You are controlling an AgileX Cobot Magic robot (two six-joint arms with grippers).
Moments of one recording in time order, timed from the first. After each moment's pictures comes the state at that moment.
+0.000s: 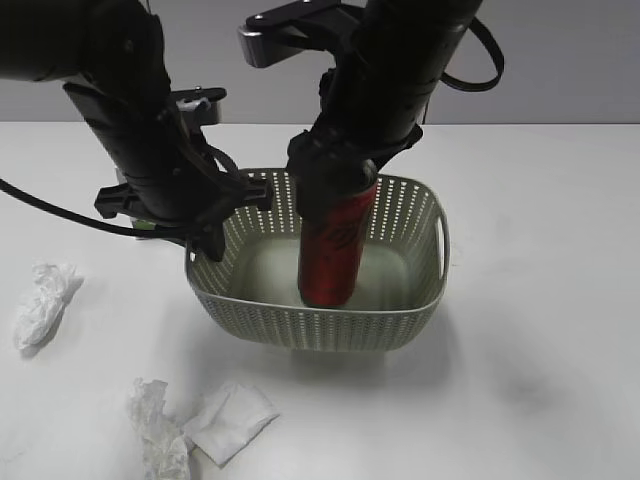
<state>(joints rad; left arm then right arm) -0.59 1.84 -1.27 -0.13 0.84 -0.37 0.72 1.87 -1.61 0.12 1.07 -0.21</state>
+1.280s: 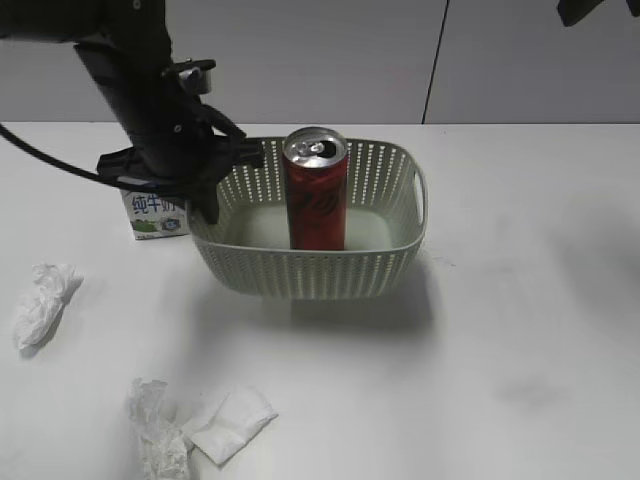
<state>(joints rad) -0.51 1.95 -1.46 -0.13 0.95 -0.37 0.16 1.77 -1.84 0.08 1.19 -0.15</state>
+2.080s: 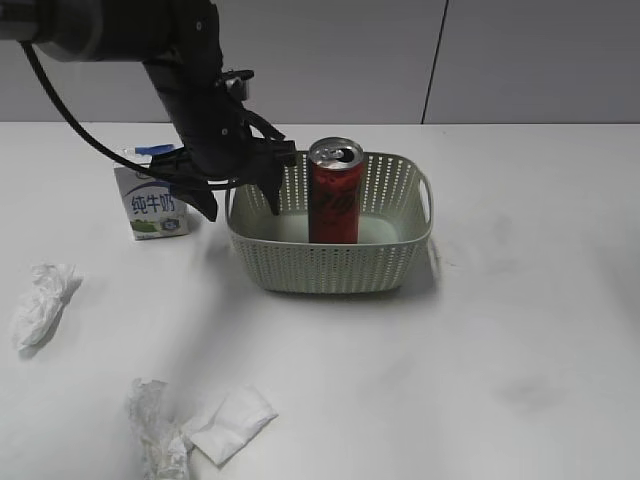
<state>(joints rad) -0.51 2.18 -1.72 -0.15 0.97 -0.35 0.11 1.61 -1.84 0.07 1.19 -0.15</state>
